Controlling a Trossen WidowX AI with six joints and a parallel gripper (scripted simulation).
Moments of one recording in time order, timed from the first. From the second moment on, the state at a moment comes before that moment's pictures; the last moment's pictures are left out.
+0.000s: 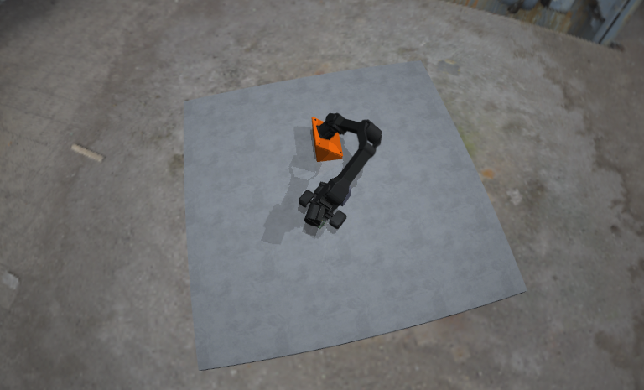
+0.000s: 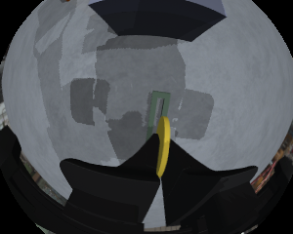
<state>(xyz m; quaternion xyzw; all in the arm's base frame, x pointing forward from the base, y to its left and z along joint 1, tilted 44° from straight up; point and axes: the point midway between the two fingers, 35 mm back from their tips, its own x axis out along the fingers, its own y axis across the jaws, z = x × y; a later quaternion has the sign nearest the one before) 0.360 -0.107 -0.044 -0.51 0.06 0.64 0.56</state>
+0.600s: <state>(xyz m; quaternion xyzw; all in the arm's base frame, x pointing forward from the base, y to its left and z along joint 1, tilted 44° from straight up) 0.352 -0.137 -0.012 -0.51 0.06 0.64 0.56</state>
